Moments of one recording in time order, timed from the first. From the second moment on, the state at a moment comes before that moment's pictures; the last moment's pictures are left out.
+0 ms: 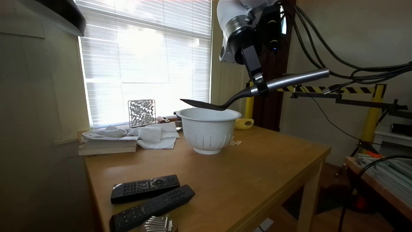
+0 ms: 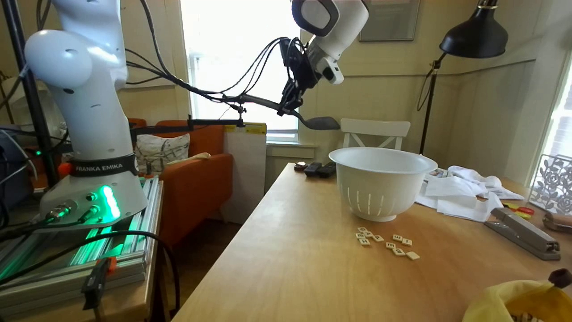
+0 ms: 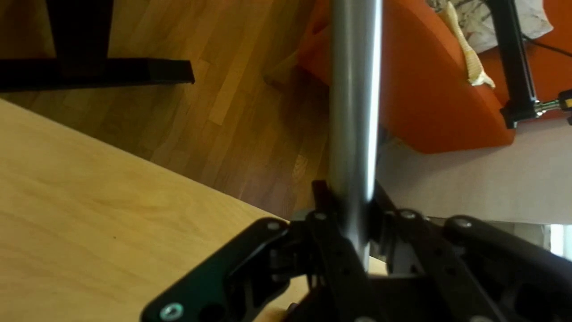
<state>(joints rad) -0.11 0.16 -0.10 -2.00 0.49 1.63 -0.23</state>
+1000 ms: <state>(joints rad) -0.04 0.37 -0.01 -1.95 0.02 2.24 -0.35</state>
